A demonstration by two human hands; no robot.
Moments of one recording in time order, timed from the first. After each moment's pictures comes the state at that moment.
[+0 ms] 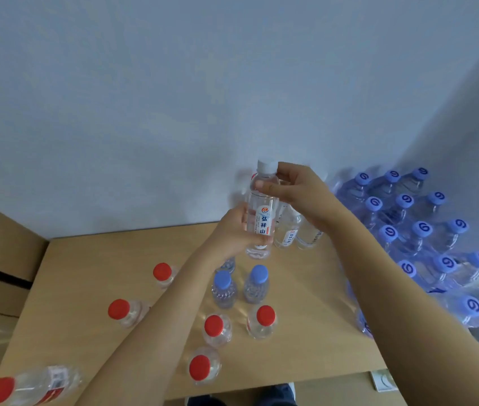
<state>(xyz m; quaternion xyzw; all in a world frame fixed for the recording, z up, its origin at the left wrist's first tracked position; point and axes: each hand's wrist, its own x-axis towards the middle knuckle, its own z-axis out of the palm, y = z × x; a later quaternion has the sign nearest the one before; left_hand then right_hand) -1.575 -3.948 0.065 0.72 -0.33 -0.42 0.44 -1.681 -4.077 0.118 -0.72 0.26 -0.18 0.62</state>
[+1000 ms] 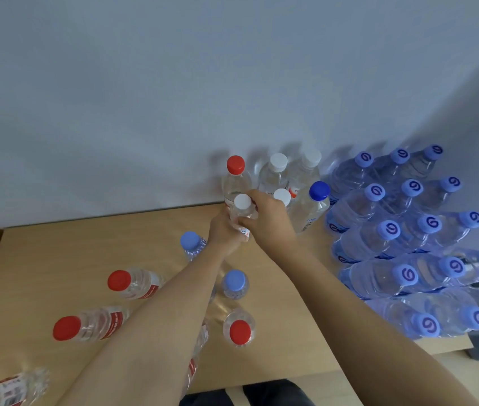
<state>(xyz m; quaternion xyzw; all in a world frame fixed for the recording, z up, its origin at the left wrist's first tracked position) -1.578 -4.019 -0.059 0.83 -0.20 -0.37 0.37 -1.666 -4.081 0.009 -0.81 0.38 -0.11 0.43</state>
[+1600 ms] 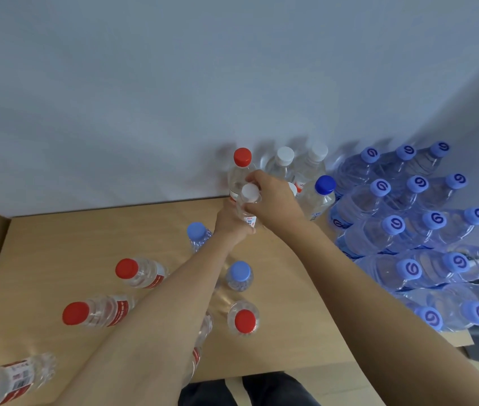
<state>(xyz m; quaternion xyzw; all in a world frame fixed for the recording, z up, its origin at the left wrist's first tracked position) -1.580 -4.018 -0.046 0.83 -0.19 -0.39 0.35 -1.658 -4.089 0.035 -0.85 0.36 -0.07 0.37</state>
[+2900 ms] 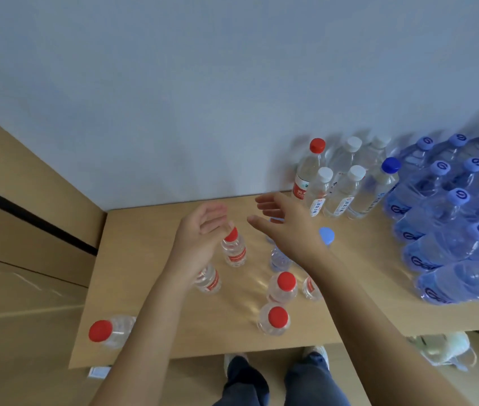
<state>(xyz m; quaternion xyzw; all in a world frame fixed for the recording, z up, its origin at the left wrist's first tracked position) -1.519 -3.771 0.071 0.73 -0.22 -0.30 0.57 -1.638 -3.901 0.070 -0.75 0.35 -0.18 0.54</state>
